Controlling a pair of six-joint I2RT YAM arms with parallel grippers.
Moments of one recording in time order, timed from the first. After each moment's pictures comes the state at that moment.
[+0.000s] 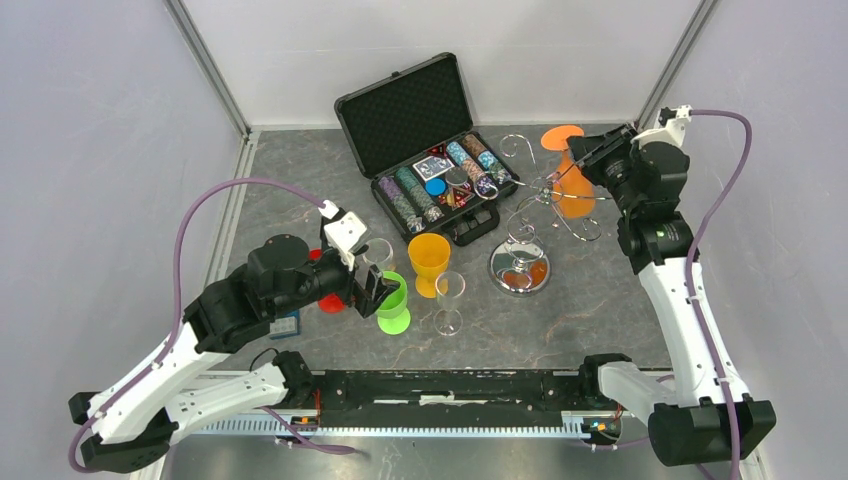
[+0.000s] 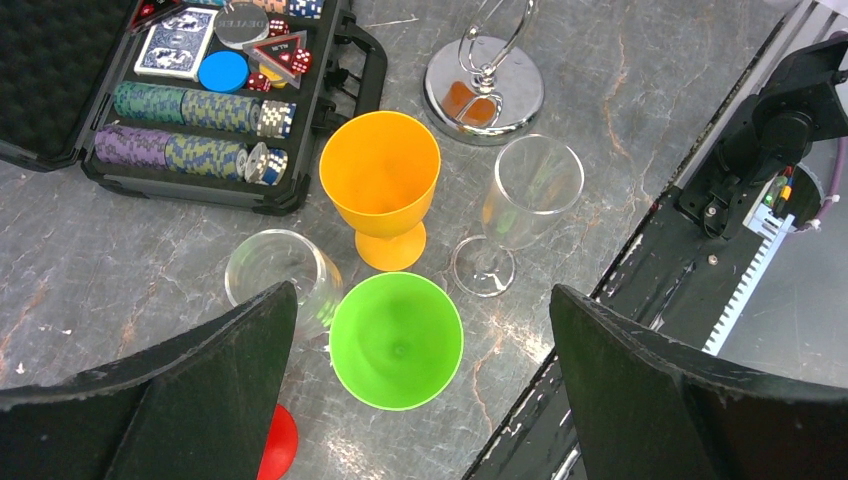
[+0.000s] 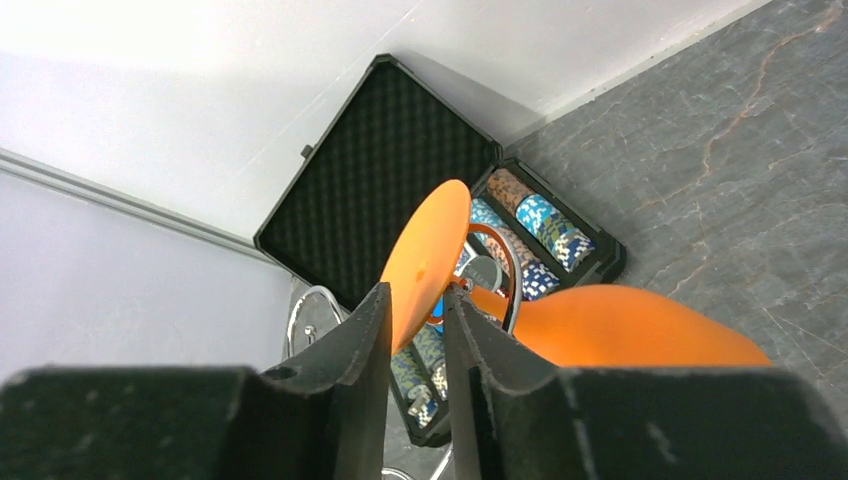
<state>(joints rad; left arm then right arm) -0.94 0.72 1.07 -0.71 -0.05 -0.05 0.08 1.04 1.13 -0.19 -0.06 0.77</state>
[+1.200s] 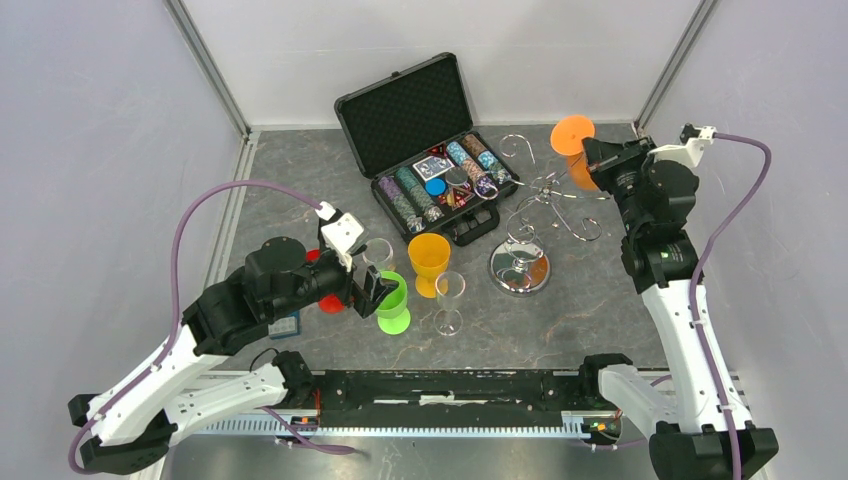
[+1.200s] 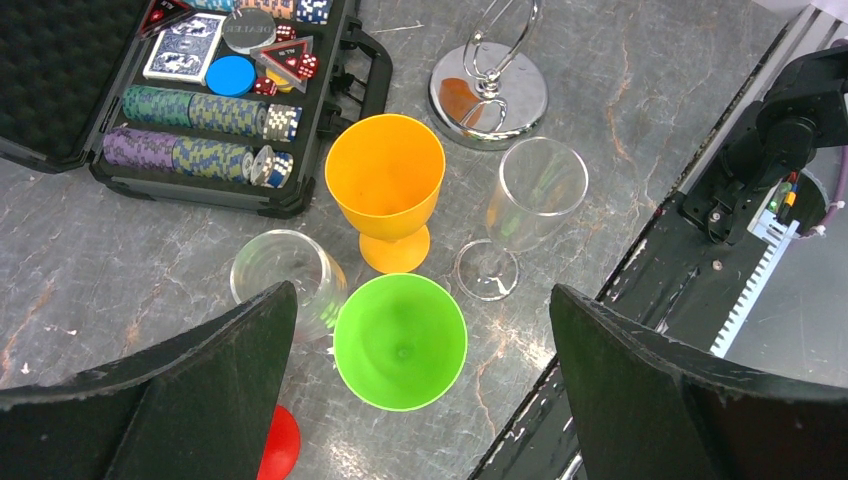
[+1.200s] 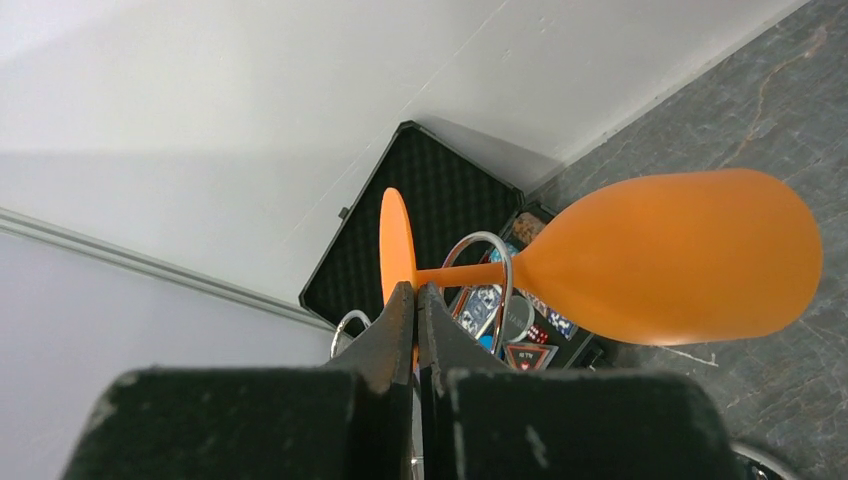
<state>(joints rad) -0.94 0.71 1.06 -0.70 -0.06 -0.05 0.08 0.93 1.05 -0.11 0.06 0.88</state>
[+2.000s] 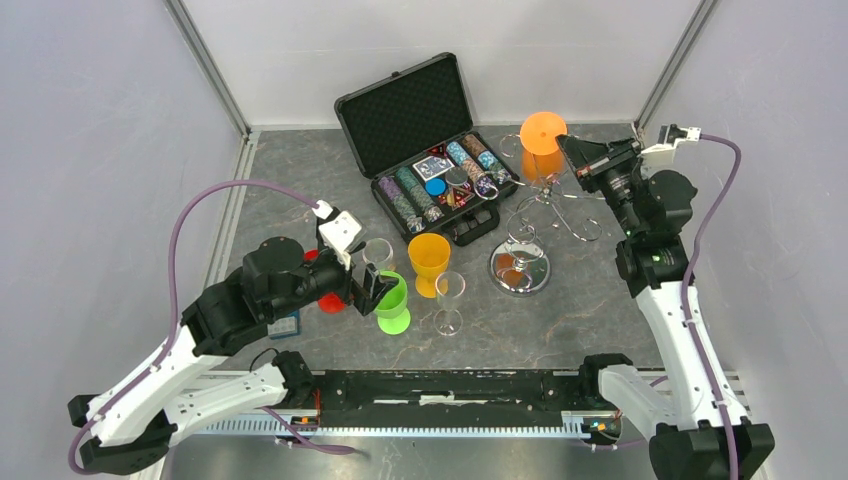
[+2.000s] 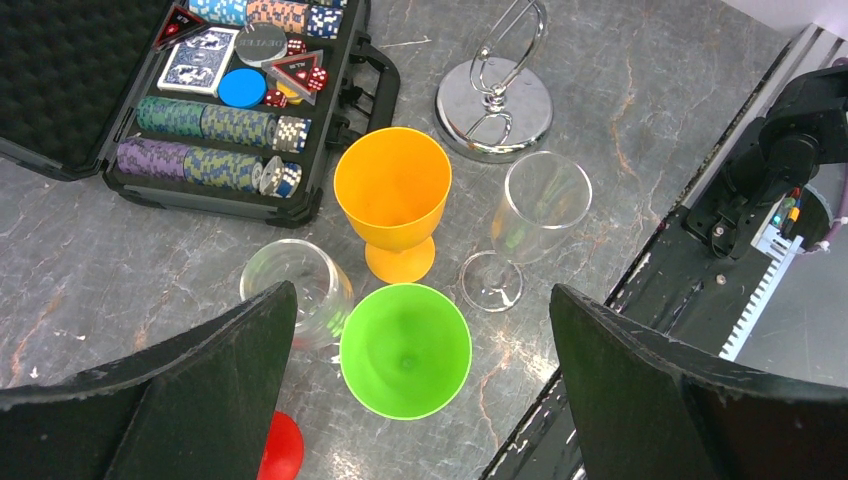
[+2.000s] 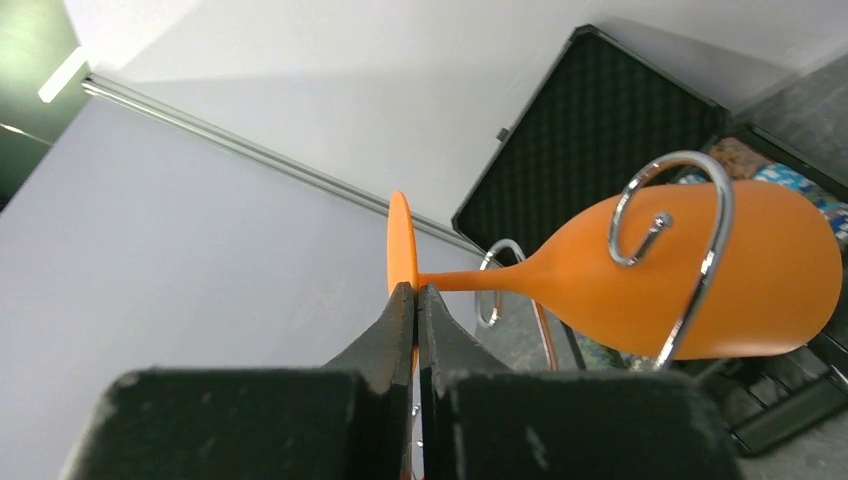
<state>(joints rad) -0.94 0.70 1.06 -0.68 -0.08 -0.05 0.08 0.91 0.96 0.09 -0.23 1.12</state>
